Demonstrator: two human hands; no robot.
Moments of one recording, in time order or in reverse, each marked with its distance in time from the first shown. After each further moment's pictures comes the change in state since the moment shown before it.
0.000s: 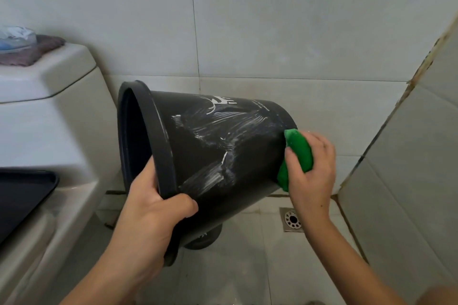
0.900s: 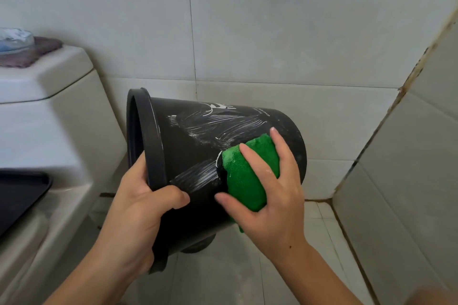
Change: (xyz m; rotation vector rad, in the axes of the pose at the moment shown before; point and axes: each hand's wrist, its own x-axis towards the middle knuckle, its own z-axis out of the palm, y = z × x) left_hand 0.002 0.008 0.006 -0.058 0.013 -0.028; right_hand -0.036 -0.053 0.000 -0.154 -0.138 -0.481
